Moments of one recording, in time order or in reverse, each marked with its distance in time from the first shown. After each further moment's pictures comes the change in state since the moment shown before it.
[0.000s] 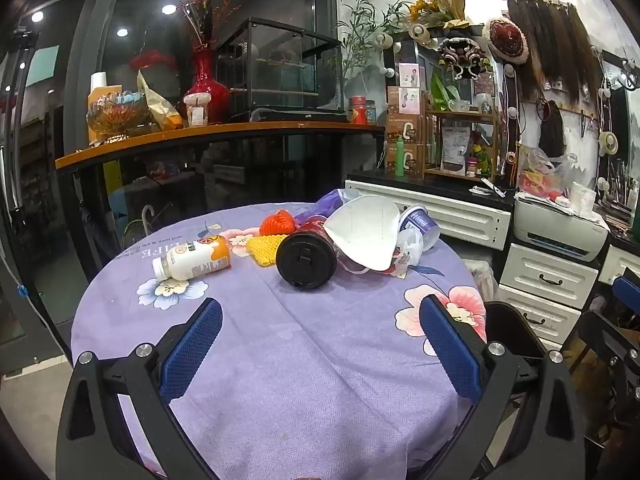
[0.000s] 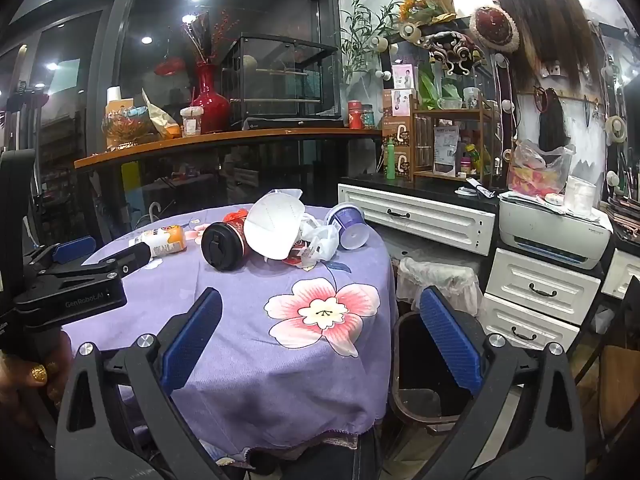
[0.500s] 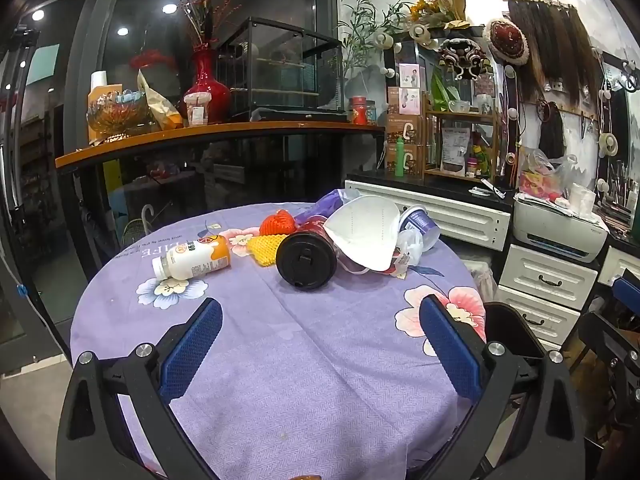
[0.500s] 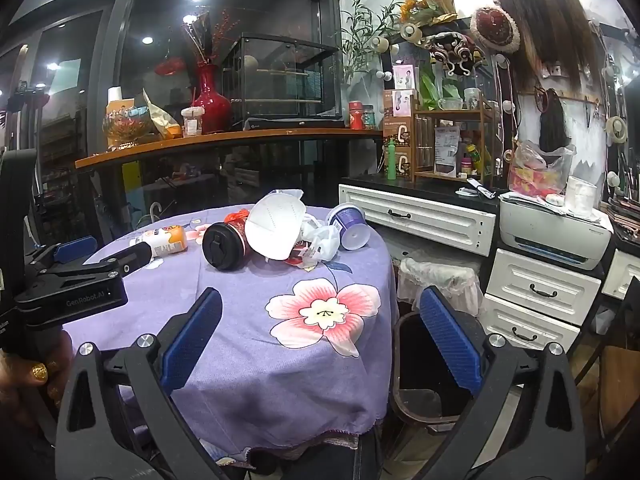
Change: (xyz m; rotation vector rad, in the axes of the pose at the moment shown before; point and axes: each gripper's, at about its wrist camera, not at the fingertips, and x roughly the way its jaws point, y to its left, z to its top) left arm 0.000 0.000 0.000 0.002 0.001 0.001; right arm 0.000 0.002 0.003 -0.002 0.001 0.000
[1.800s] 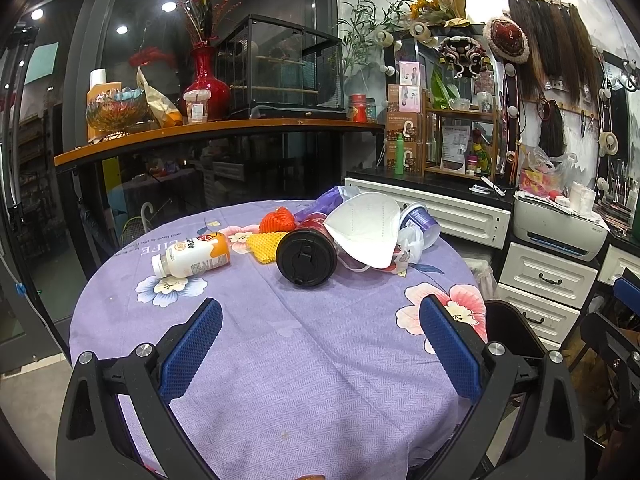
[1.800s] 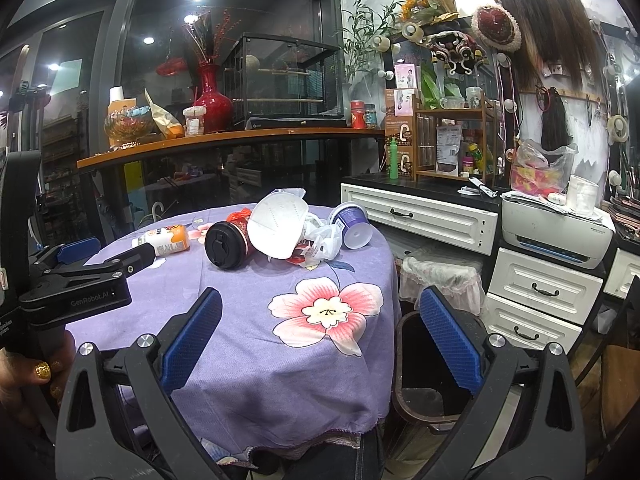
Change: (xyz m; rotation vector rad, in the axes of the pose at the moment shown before) left arm 0.000 0.000 0.000 -0.001 0.005 -0.002; right arm 0.000 0.001 0.003 0.005 0.002 0.002
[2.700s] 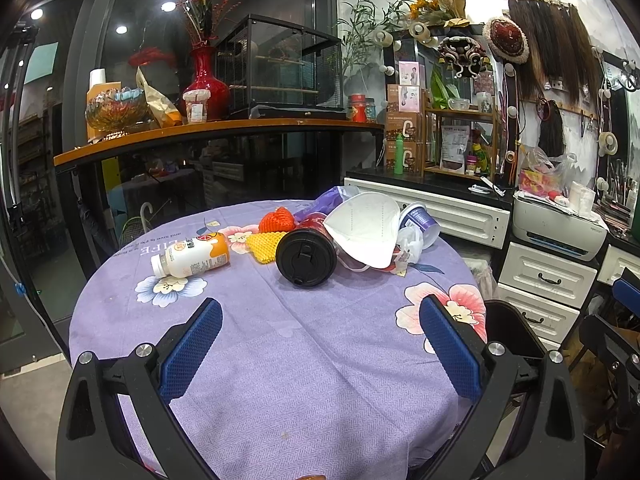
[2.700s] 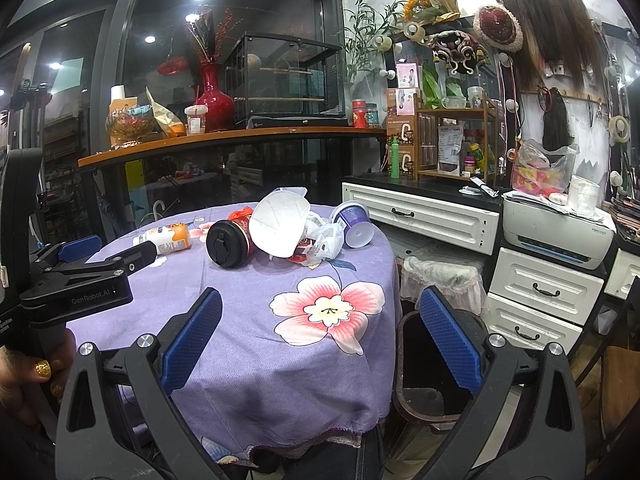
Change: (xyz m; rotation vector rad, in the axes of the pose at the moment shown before) left arm 0.000 0.000 0.000 0.000 0.001 0.000; right arm -0.002 -0.001 0.005 0.001 0.003 0.000
